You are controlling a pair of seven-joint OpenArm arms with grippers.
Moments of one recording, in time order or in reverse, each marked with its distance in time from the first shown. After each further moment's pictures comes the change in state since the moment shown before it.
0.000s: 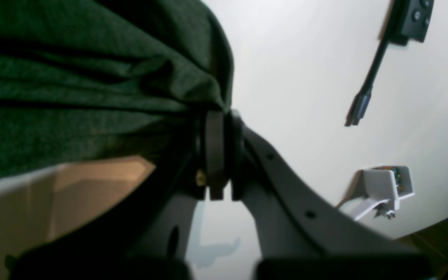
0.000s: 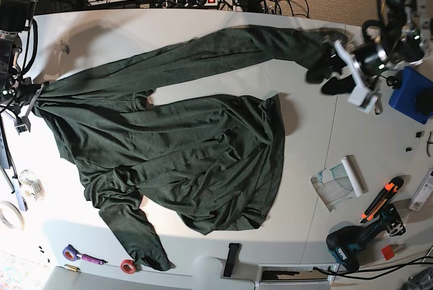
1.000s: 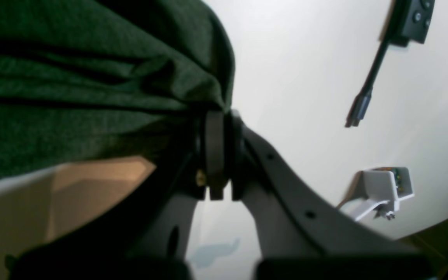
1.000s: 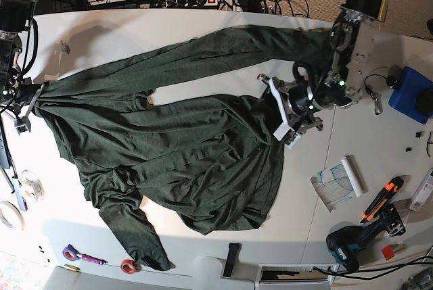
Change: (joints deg) left arm -20.8 9.1 25.5 -16.2 24.4 9.7 -9.0; right arm 0.0 0.0 0.0 0.0 0.0 0.1 0.0
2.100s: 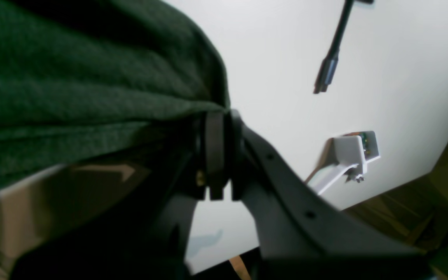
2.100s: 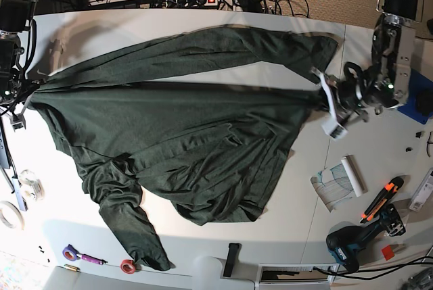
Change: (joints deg) left arm 2.2 -13.1 -10.1 -0.8 -10.3 -5.7 10.6; right arm 0.0 -0.1 0.0 0.0 -6.4 -3.9 -2.8
